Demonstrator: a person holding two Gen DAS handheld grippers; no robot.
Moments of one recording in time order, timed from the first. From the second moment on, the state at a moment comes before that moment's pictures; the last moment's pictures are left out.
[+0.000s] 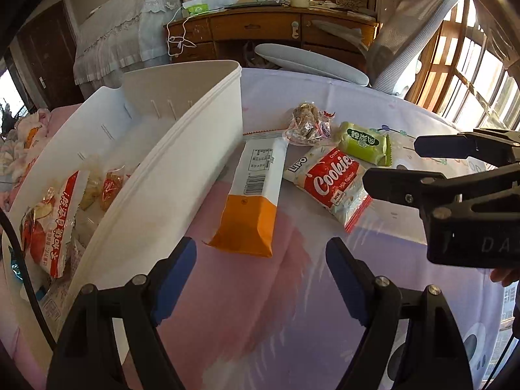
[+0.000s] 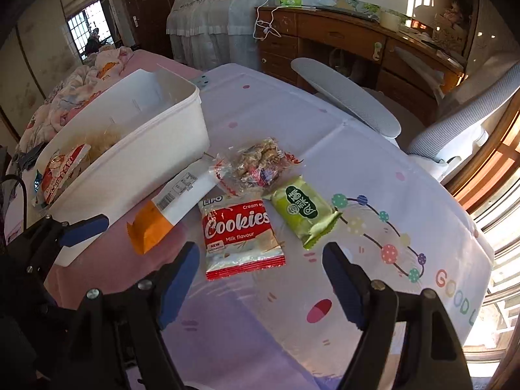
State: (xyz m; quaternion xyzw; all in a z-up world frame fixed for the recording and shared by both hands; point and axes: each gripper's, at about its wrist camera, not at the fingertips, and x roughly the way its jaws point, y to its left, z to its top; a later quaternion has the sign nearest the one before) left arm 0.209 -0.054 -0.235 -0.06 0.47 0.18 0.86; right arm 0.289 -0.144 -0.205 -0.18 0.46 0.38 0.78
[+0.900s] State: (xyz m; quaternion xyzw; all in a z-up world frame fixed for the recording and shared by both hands) left arm 0.249 -0.038 -0.263 -0.03 0.46 0.21 0.86; right arm 0.306 -0.092 -0.247 -0.20 0.54 0.35 0.74
